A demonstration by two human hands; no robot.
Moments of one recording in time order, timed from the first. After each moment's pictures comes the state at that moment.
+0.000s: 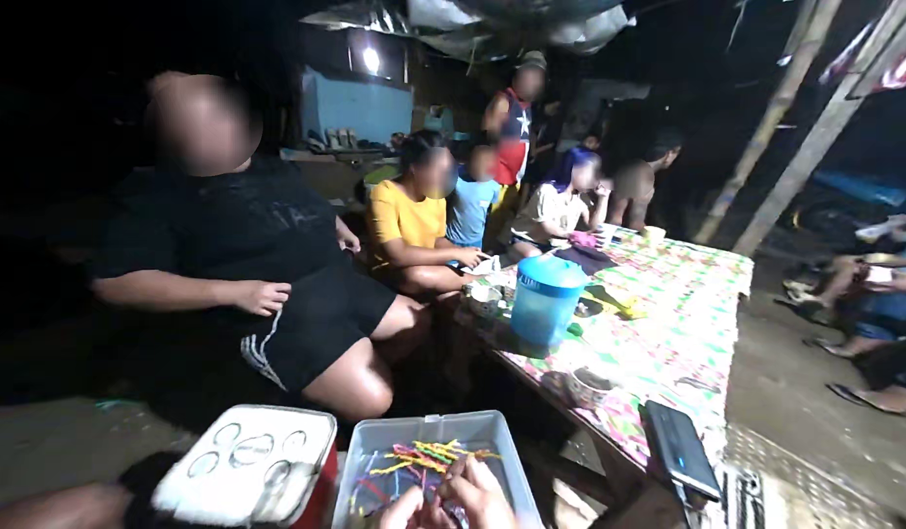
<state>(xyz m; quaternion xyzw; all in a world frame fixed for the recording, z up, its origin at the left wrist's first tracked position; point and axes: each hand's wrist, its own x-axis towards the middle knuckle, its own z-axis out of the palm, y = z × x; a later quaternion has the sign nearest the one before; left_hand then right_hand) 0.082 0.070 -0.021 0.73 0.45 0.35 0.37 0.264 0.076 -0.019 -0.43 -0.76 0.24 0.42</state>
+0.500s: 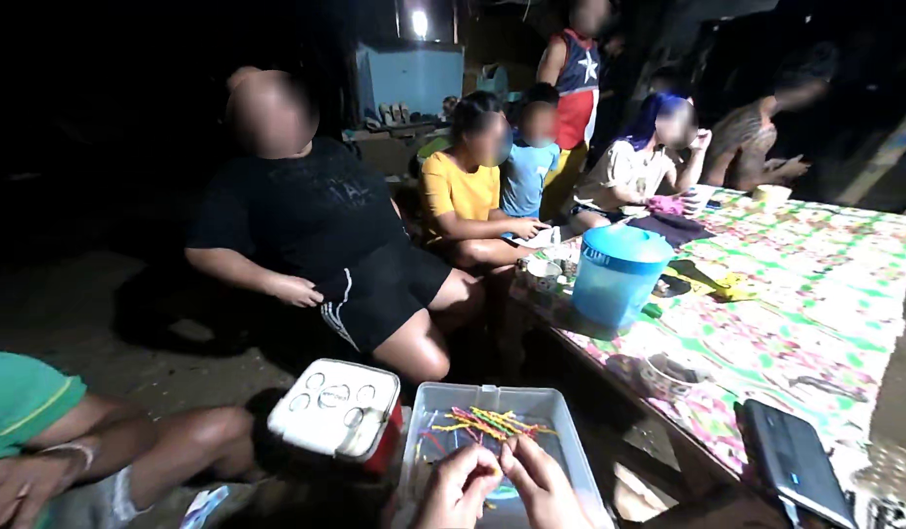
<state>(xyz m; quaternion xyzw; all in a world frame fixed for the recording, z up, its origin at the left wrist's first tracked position) 0.095 0.073 -0.012 0.69 0.37 0.48 0.40 0.271 0.086 -0.022 -0.43 -0.65 0.45 0.43</state>
